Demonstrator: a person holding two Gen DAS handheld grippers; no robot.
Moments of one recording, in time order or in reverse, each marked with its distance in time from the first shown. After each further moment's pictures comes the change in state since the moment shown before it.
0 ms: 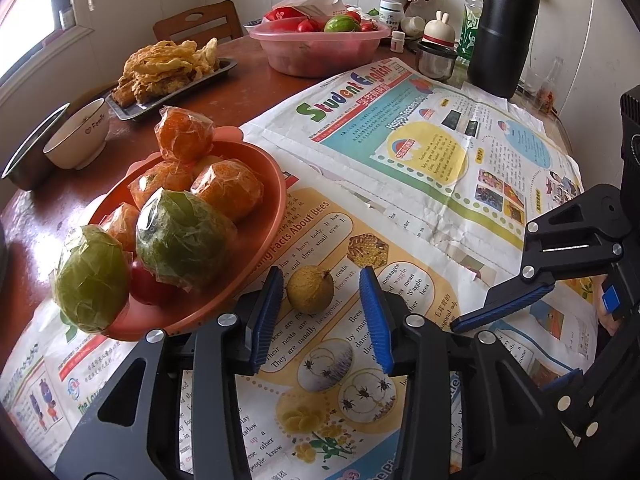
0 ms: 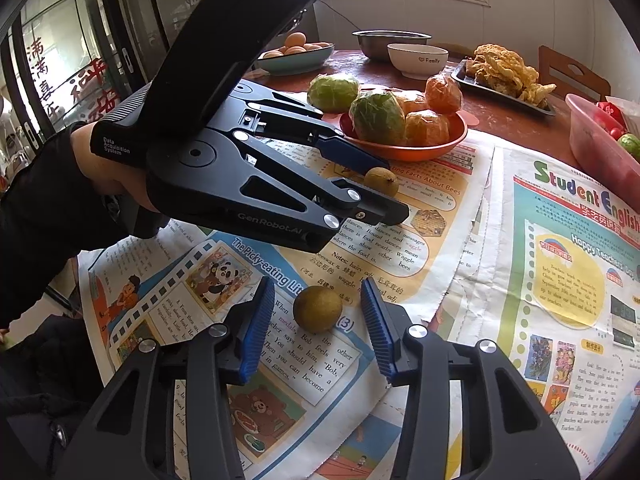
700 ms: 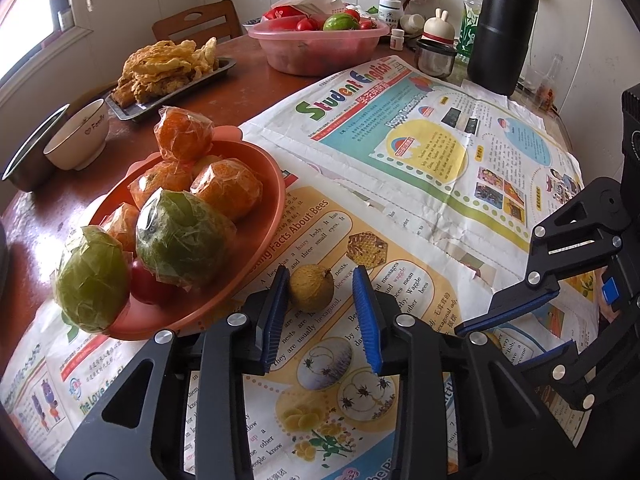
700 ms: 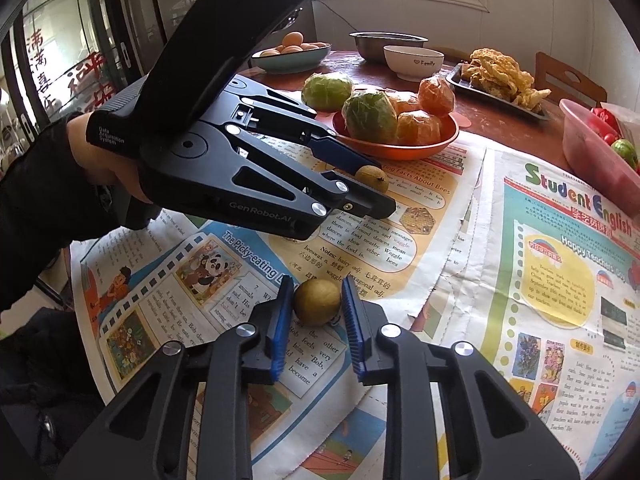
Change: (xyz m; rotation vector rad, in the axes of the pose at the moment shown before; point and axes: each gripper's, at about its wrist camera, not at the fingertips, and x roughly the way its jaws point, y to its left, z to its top) left arm 0.000 -0.002 0.000 0.005 0.004 0.004; right arm -0.002 -0.001 -0.004 -0.024 -0.002 -0.033
